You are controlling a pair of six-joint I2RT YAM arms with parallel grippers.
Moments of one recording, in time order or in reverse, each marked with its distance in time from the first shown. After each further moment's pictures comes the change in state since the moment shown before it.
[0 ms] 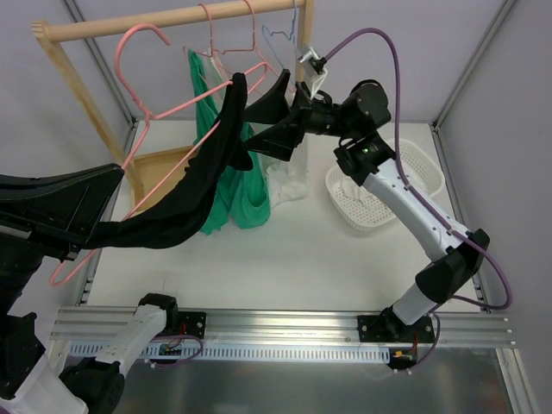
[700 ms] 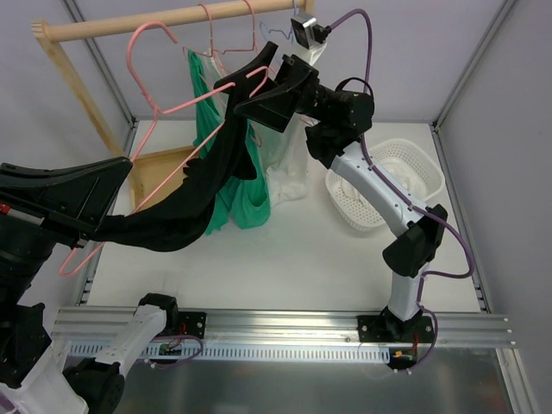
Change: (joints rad) left arm -0.003 -0.009 -0.060 0.007 -0.009 -0.019; right arm 0.061 0.306 0.306 0.567 0.135 0.577
